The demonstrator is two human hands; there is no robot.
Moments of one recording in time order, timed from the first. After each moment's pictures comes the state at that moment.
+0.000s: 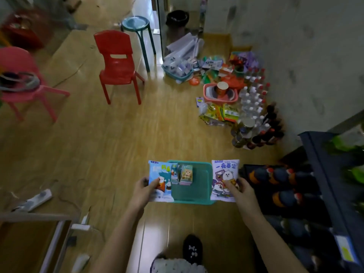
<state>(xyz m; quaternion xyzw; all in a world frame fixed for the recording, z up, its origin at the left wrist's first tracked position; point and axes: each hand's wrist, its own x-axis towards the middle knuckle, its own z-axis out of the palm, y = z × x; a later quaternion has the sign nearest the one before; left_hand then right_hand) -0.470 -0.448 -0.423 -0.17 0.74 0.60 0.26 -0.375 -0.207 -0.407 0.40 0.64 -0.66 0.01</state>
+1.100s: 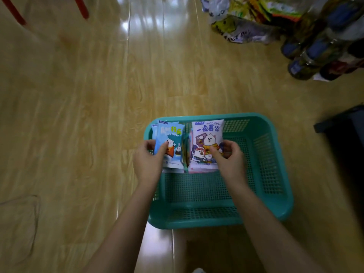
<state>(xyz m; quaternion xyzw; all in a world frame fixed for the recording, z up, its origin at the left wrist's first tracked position) -0.640 -0.379 -1.048 -0.12 0.86 0.48 0.11 -0.564 -0.221 -1.044 0.42 0.72 -0.55 -0.06</state>
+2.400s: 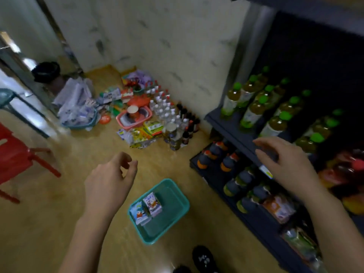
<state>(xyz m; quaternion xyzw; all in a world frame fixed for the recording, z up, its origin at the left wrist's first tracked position) -0.534 -0.340 -0.229 0.41 0.88 0.23 0.01 -0.250 -0.146 -0.204 0.46 0.85 -0.18 -0.17</state>
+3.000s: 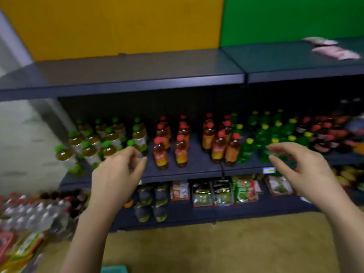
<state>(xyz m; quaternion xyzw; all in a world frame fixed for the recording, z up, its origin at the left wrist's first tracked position) -0.188 -0.270 -0.100 0.82 0.51 0.27 0.02 0.127 -0.419 -0.106 0.78 0.54 0.01 -0.30</state>
